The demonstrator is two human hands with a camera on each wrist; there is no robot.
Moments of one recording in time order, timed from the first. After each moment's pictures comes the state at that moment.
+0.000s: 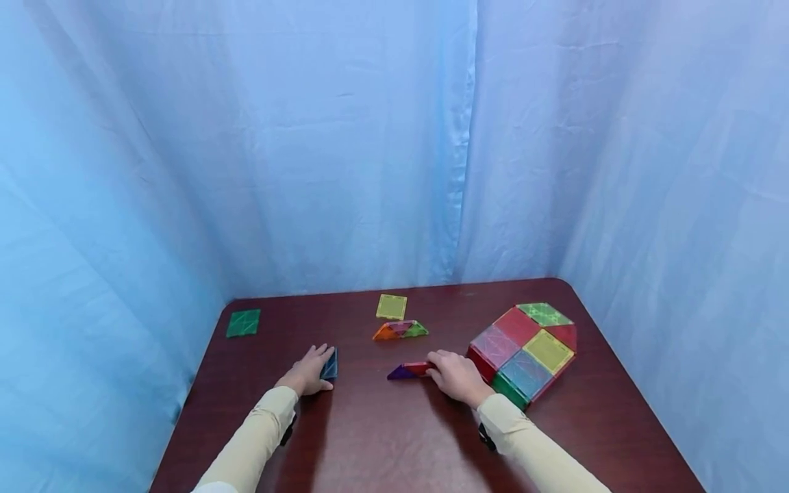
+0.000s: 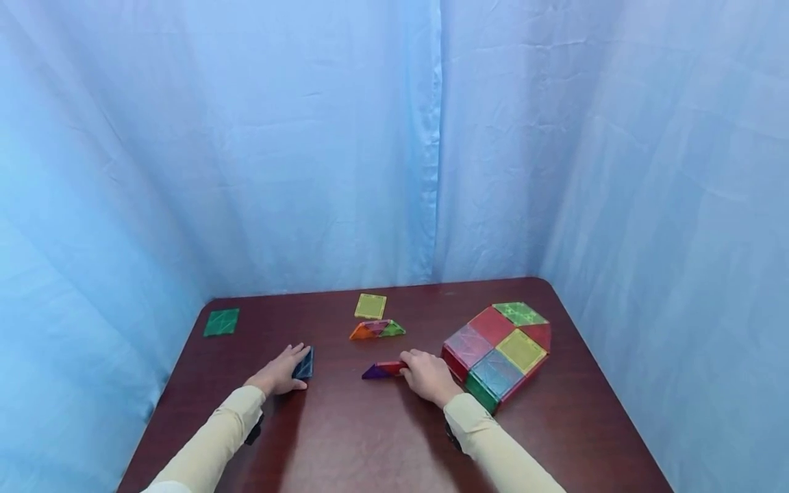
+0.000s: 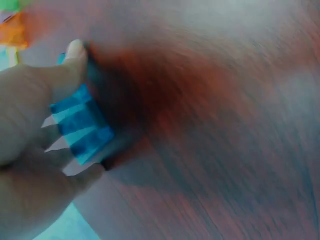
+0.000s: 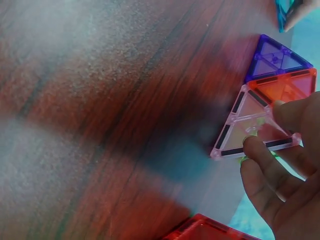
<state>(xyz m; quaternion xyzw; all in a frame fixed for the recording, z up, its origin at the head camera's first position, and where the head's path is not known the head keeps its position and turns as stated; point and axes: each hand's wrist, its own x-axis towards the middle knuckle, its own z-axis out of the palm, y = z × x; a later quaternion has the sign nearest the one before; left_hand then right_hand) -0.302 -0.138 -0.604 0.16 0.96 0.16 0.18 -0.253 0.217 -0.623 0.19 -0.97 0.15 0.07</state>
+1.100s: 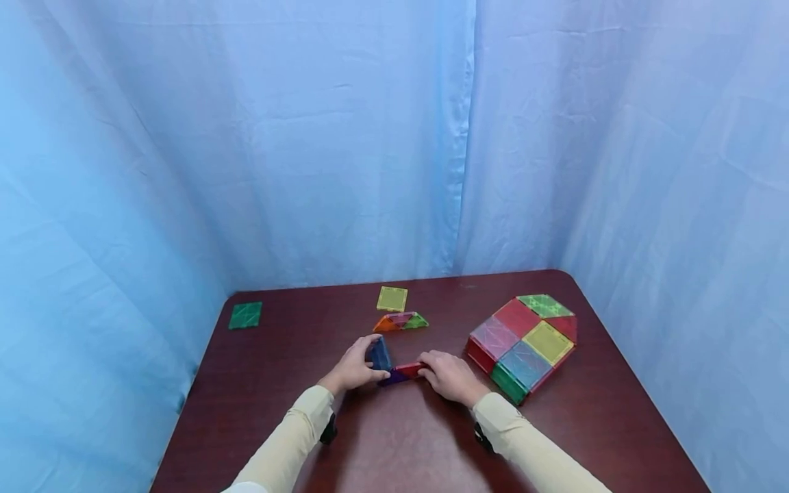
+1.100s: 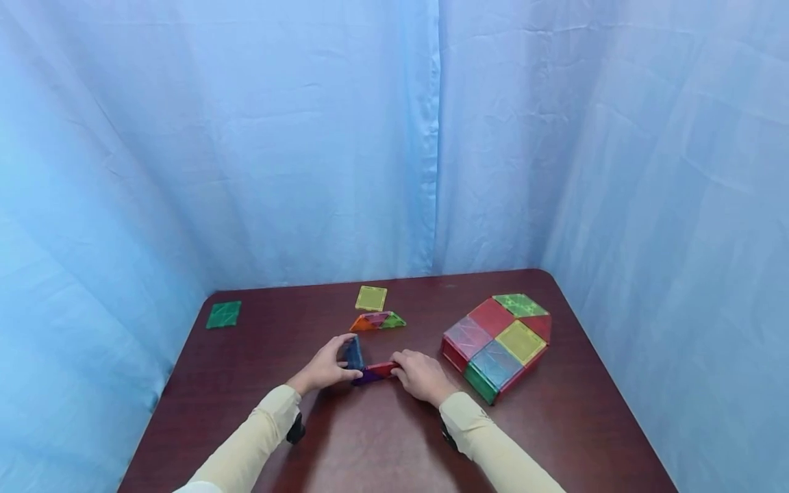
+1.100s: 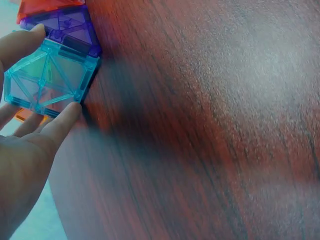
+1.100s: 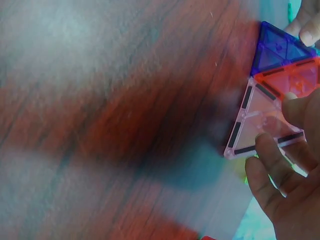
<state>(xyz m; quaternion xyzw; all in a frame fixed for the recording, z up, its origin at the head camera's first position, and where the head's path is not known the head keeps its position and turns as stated) -0.283 -0.056 -0.616 0.18 0.85 0.46 0.17 -0.244 0.208 -0.637 0.24 -0.95 0.19 0.06</state>
